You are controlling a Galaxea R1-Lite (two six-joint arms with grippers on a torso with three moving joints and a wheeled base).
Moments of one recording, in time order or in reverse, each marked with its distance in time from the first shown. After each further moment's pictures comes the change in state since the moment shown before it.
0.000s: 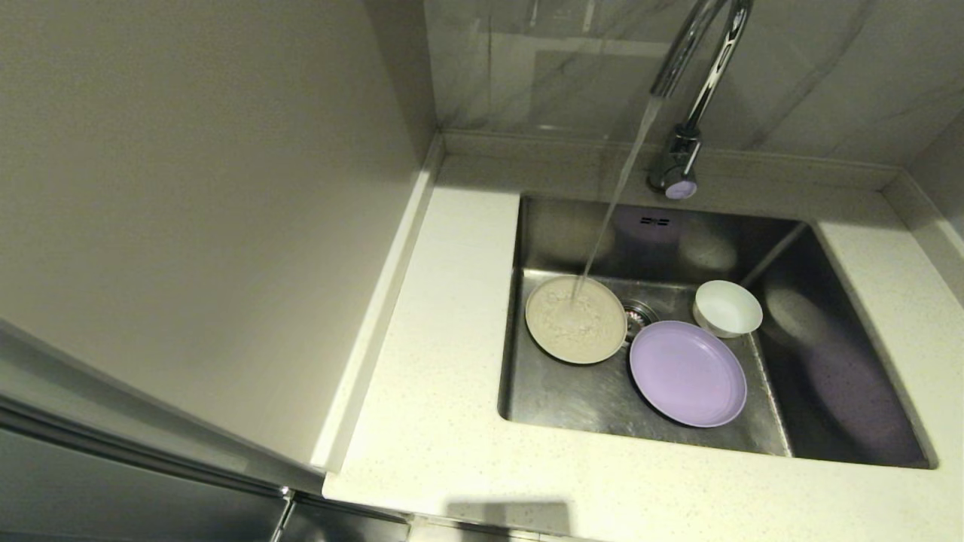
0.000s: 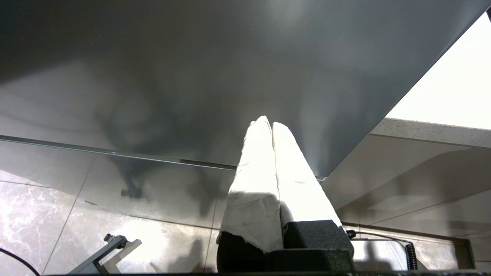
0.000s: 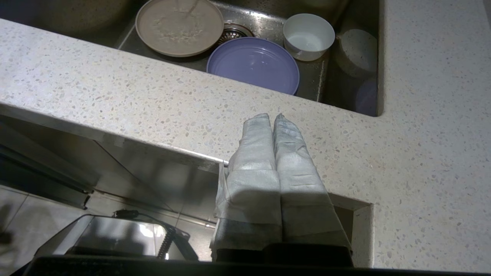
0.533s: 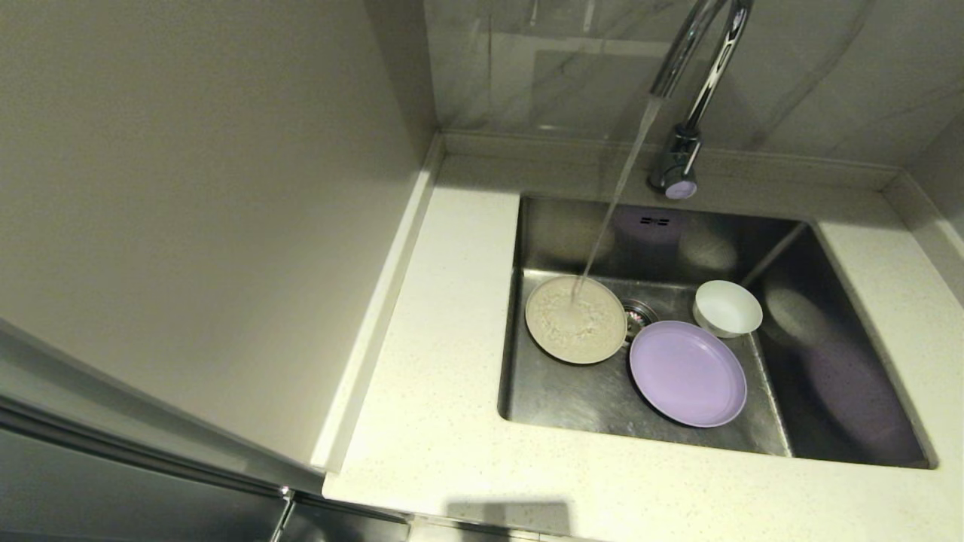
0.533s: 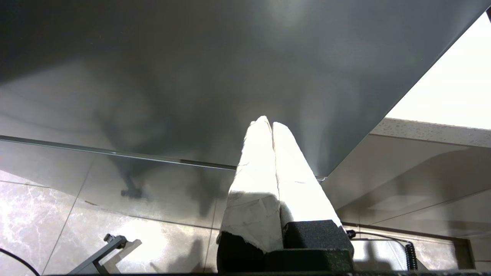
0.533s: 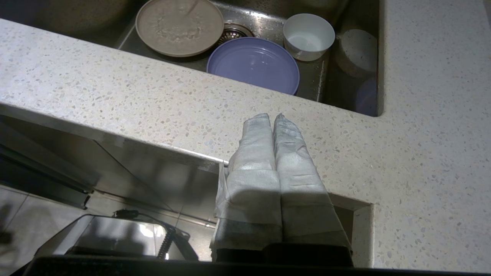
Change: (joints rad) left arm 0.000 0.000 0.000 0.000 0.000 0.000; right arm 0.000 0.000 0.000 0.000 0.000 0.000
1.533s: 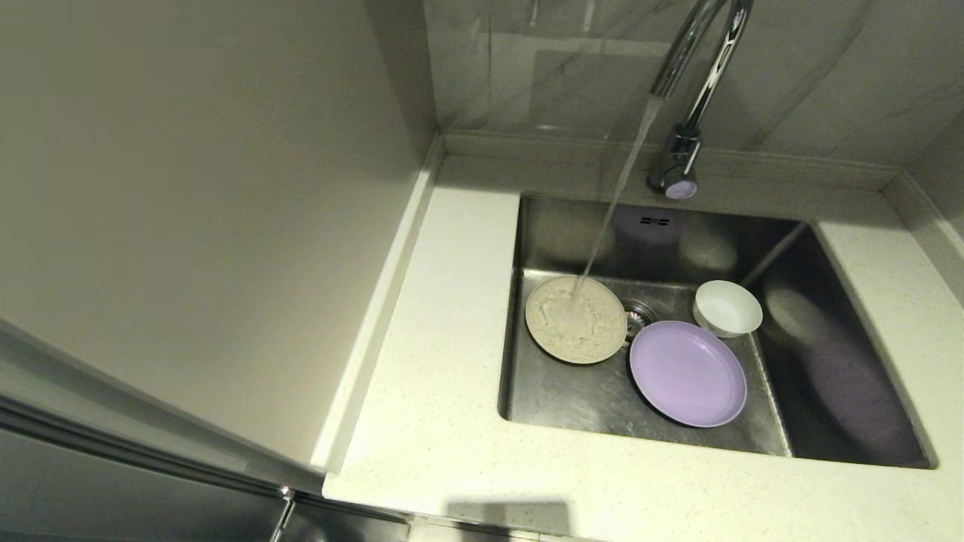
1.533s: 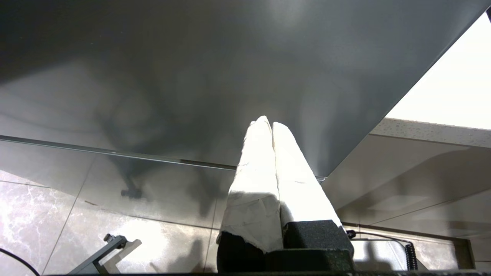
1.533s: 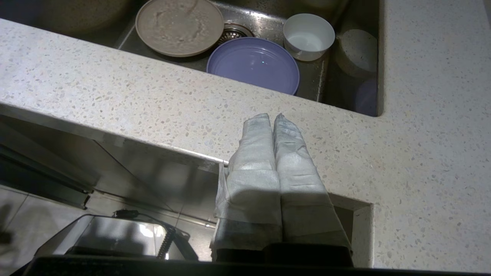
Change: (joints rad) left arm 0.000 0.000 0.000 0.000 0.000 0.000; right arm 0.000 0.000 0.000 0.000 0.000 0.000
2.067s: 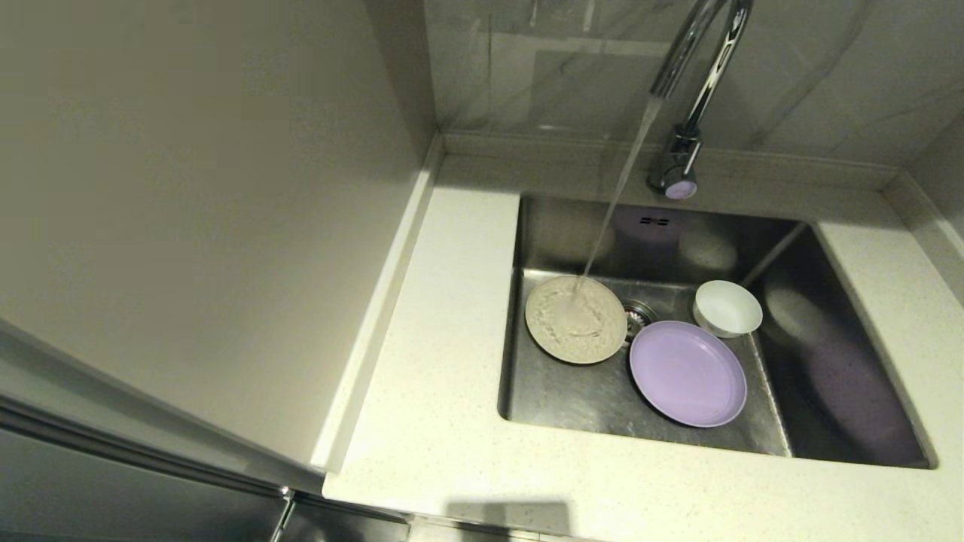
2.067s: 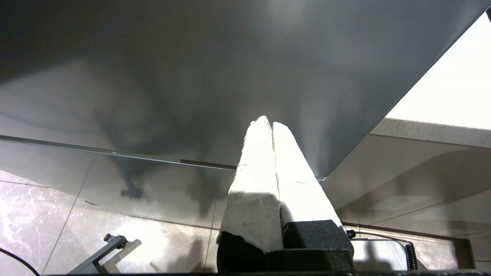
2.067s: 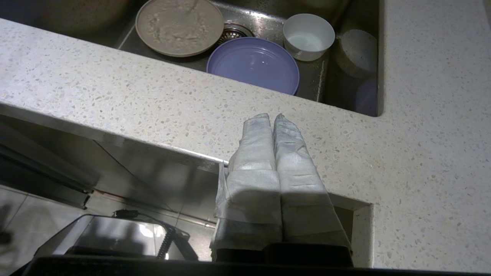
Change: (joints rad) left arm 0.000 0.000 0.000 0.000 0.000 0.000; right arm 0.000 0.000 0.000 0.000 -0.001 0.000
